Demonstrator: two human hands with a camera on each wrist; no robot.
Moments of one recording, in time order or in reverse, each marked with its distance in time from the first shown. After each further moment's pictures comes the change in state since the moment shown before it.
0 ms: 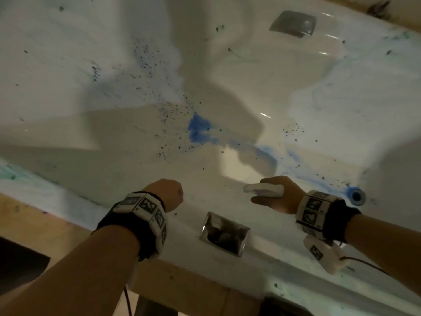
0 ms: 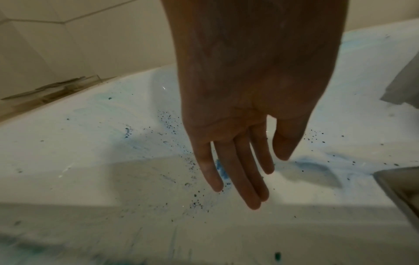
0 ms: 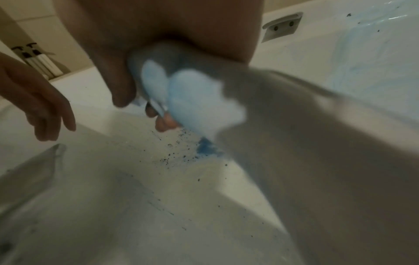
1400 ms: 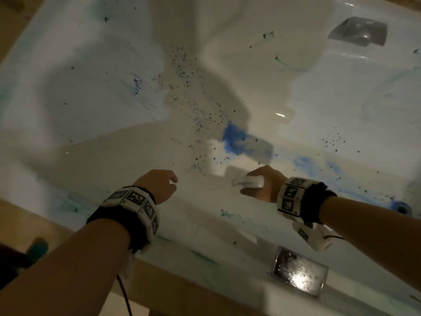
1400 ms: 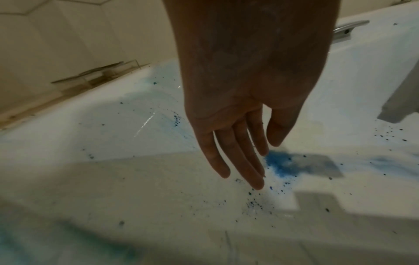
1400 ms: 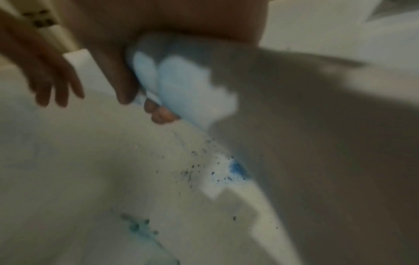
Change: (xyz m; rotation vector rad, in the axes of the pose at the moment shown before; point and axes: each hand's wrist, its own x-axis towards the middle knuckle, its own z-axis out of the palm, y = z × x) left_hand 0.051 -0.165 -0.071 -0.231 0.118 -0.059; right_hand 0.127 -0.156 0.025 -0.086 -0.024 0.039
